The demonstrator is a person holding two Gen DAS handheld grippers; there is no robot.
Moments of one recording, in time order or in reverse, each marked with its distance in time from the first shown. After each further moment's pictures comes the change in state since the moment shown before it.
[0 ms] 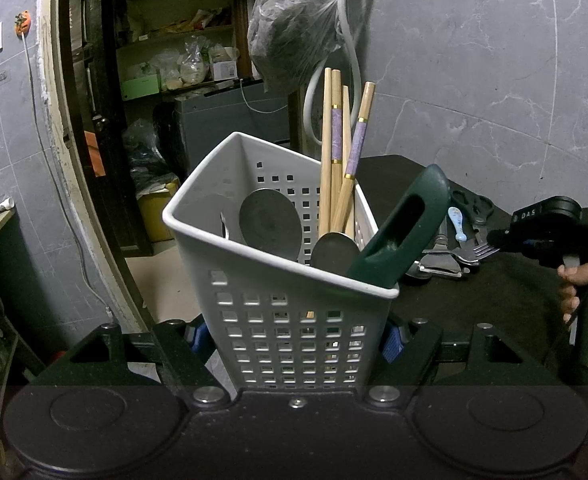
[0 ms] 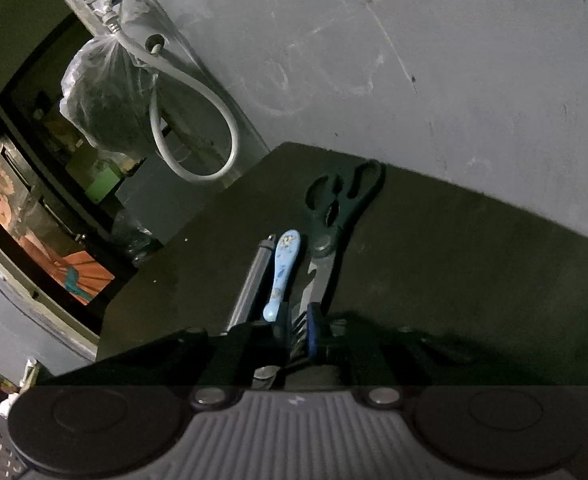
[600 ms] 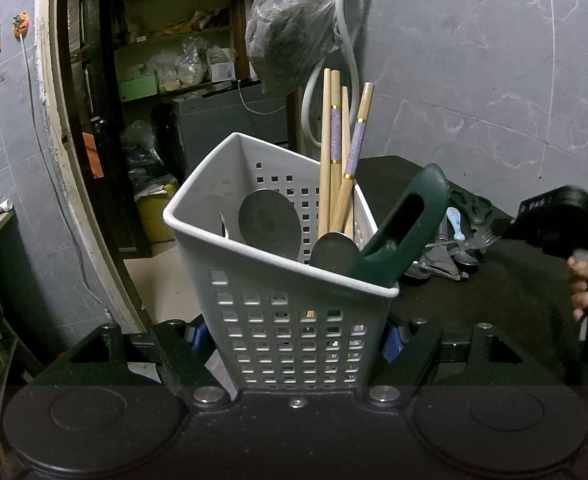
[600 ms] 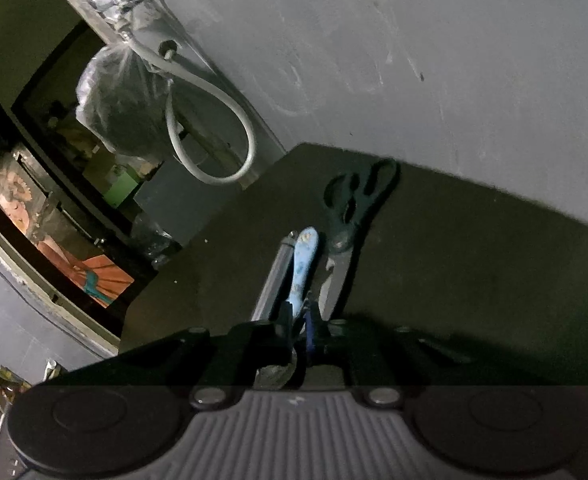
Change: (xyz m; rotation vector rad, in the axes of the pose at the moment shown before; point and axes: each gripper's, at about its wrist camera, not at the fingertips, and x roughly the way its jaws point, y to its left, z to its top) left arm 0.002 0.000 0.000 0.002 -0.002 -0.004; right arm -0.011 0.003 -0.002 -0.005 -0.019 0.056
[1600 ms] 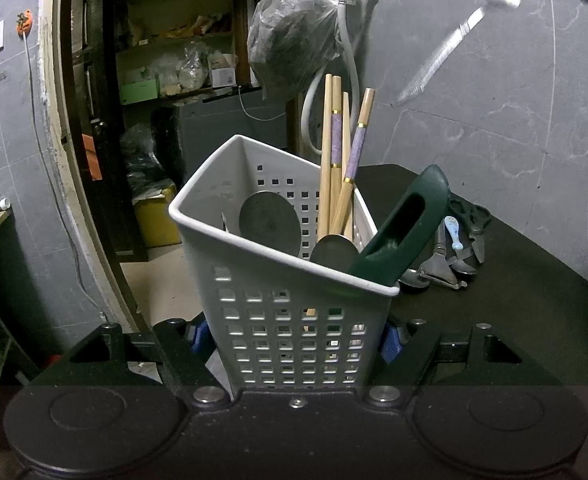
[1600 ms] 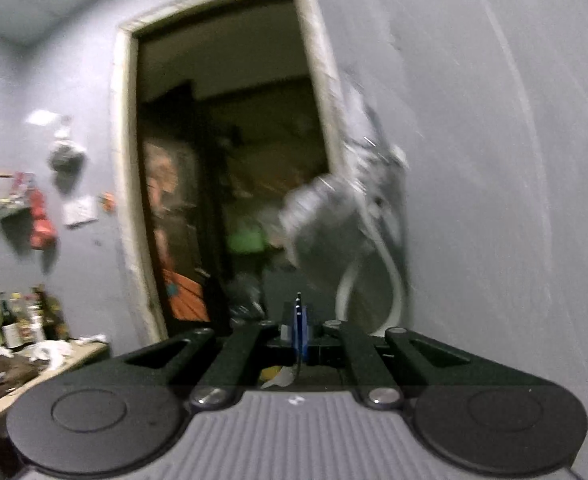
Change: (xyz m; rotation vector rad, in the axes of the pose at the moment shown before) left arm -0.002 0.004 -0.007 -0.011 -0.024 -0.011; right arm -0.182 0.183 0.063 -0.626 -0.346 0.277
